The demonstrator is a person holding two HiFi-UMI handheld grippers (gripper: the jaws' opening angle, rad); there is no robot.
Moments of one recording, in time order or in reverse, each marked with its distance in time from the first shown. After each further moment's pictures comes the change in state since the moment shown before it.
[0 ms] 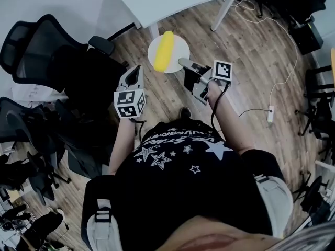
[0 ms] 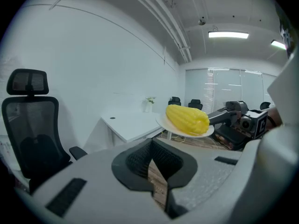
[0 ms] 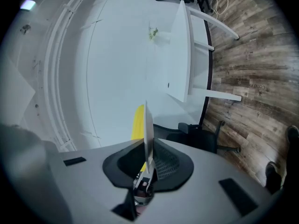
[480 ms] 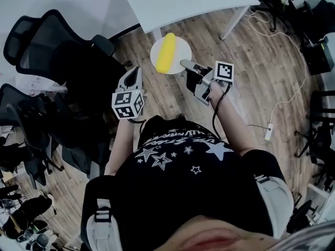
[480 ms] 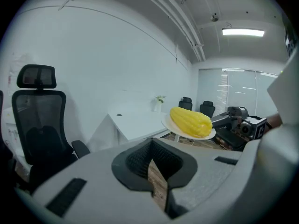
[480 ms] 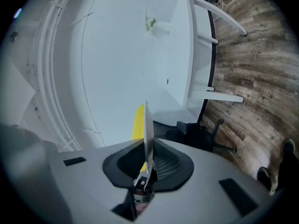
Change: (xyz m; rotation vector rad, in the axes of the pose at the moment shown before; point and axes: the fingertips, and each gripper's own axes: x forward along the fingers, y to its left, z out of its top) left arm 0.053 -0.016 0.008 -0.085 0.011 0.132; right arm -0.004 -0.021 0.079 0.013 0.136 0.010
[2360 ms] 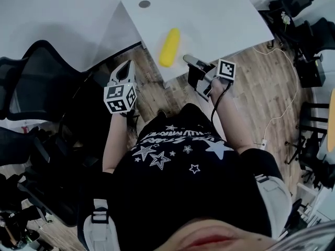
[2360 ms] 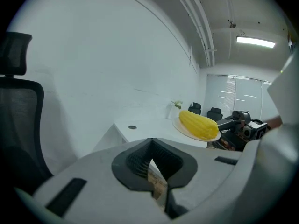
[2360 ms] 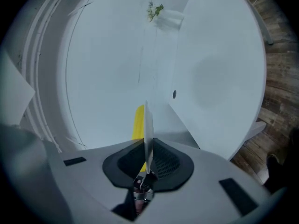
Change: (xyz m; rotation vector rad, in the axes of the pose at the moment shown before) left arm 0.264 0.273 0.114 -0.058 -0.027 -0.049; right arm 0.285 -0.014 0.236 -0.057 -0.085 -0.066
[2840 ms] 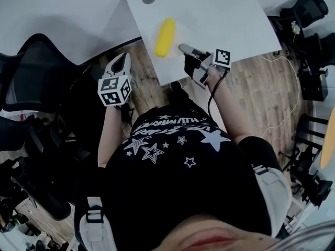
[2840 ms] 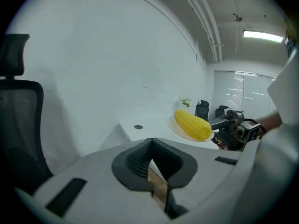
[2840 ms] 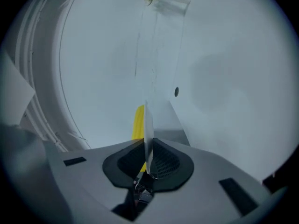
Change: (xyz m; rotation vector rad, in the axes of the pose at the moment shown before) left arm 0.043 0.017 0.007 -0.010 0.023 0.084; right arm 0.054 -0.023 0.060 -0.035 0.139 0.021
